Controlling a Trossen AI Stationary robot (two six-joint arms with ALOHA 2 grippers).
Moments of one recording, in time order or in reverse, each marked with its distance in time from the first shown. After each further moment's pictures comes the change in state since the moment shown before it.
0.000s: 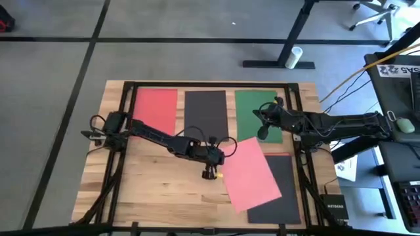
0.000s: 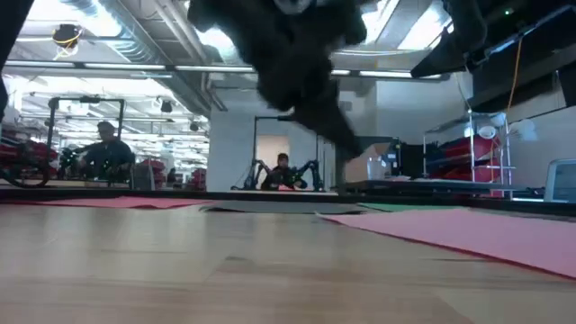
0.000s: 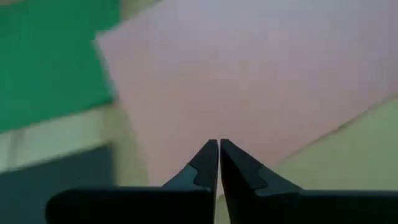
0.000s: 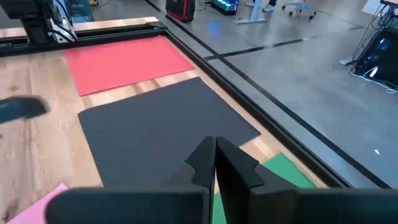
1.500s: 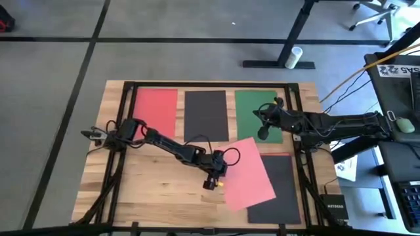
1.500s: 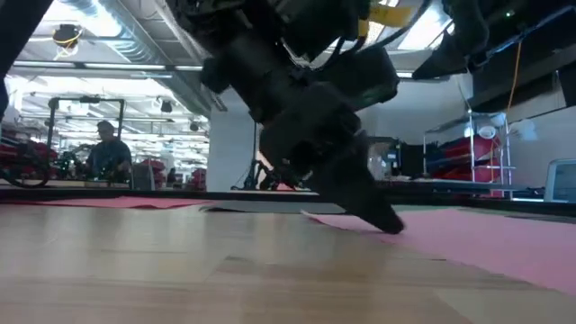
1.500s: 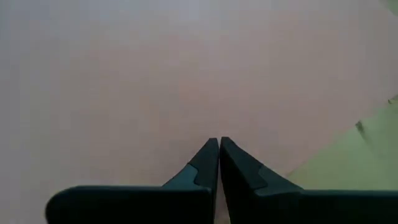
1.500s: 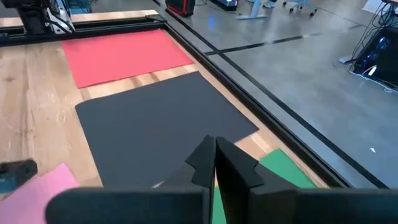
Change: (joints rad) left arm -0.008 0.181 0.005 0.053 0.146 -0.067; right arm 0.000 0.000 0.000 -0.020 0.000 -0.007
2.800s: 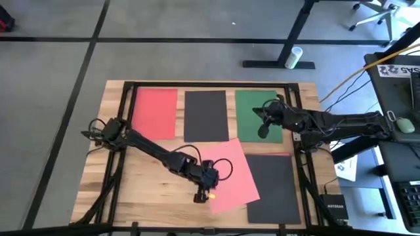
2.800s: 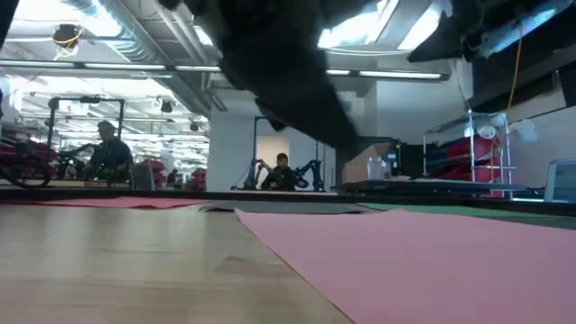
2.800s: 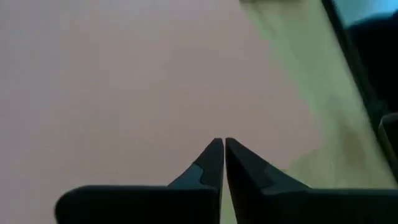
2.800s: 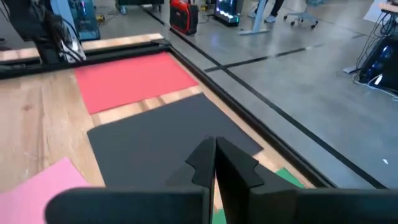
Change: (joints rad) left arm -0.143 -0.135 -0.003 -0.069 0.001 -0.310; right arm 0.000 0.000 0.073 0.020 -0.009 -0.012
